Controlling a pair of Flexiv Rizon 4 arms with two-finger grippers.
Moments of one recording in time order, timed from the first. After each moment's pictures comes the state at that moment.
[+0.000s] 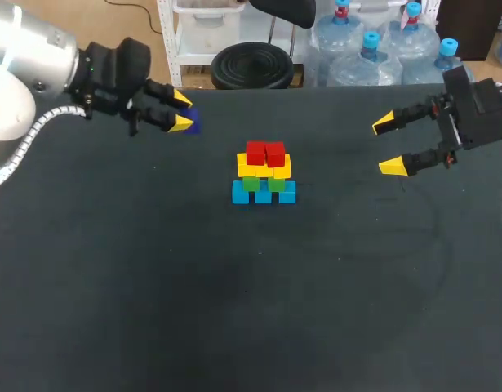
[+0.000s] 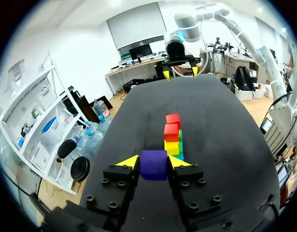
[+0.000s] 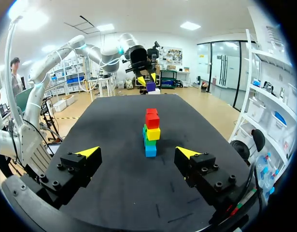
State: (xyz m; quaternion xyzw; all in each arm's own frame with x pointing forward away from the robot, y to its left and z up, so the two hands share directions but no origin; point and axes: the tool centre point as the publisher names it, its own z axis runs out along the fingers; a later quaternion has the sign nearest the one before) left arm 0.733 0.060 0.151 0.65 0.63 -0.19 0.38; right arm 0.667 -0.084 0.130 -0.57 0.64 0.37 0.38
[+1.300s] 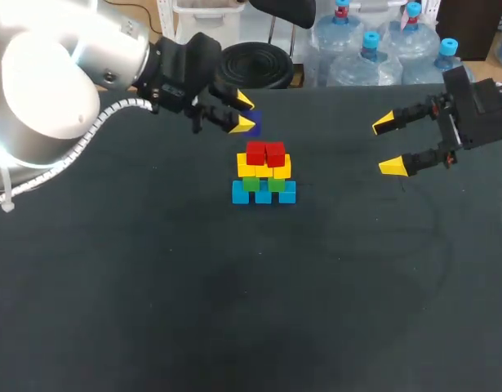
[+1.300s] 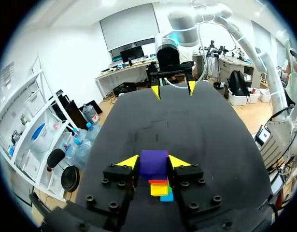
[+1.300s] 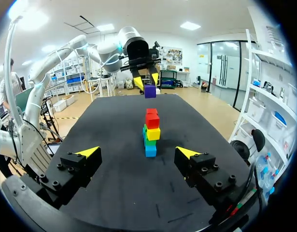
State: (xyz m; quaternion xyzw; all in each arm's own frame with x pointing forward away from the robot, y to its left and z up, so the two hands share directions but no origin) left arm 0.716 -0.035 0.159 0.66 0.62 -0.23 0.36; right arm 0.667 -0.084 0.130 -0.57 0.64 0.37 0.38
